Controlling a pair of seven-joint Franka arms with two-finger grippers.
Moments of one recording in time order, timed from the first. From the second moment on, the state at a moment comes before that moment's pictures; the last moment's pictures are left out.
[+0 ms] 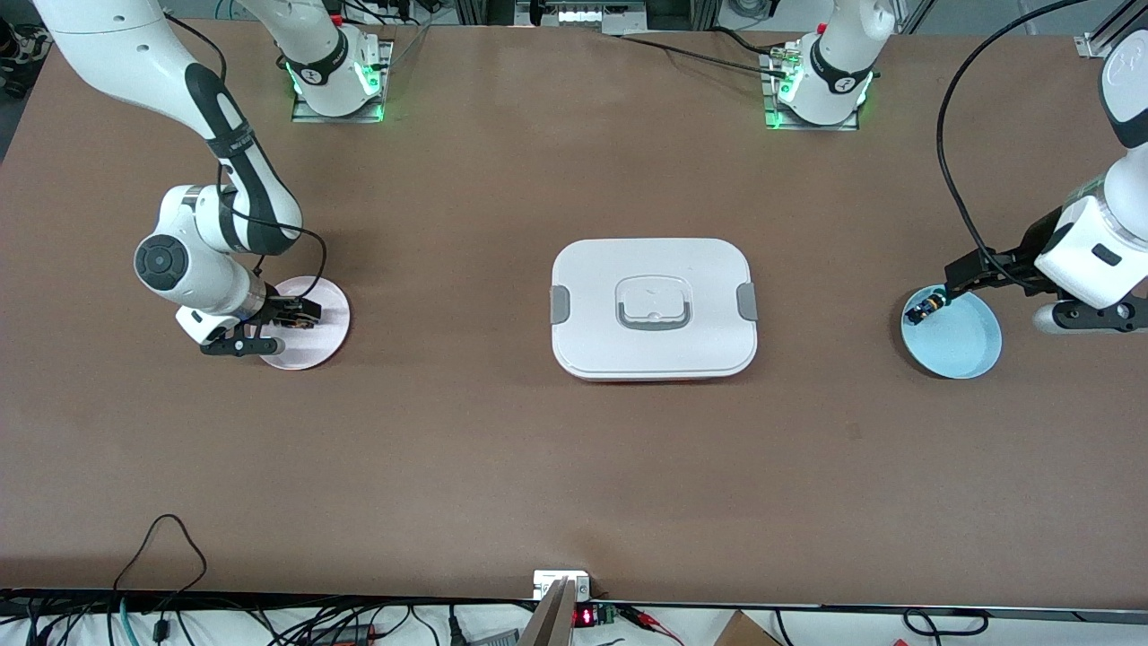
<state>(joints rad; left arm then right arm) -0.08 0.19 0.05 -1.47 0.02 1.63 -0.08 0.02 0.44 -0.03 -2.17 -0.03 2.51 -0.01</state>
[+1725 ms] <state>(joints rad) -0.08 0.19 0.05 -1.47 0.02 1.60 -0.08 0.03 0.40 -0.02 -1.96 0.00 2.11 -0.20</state>
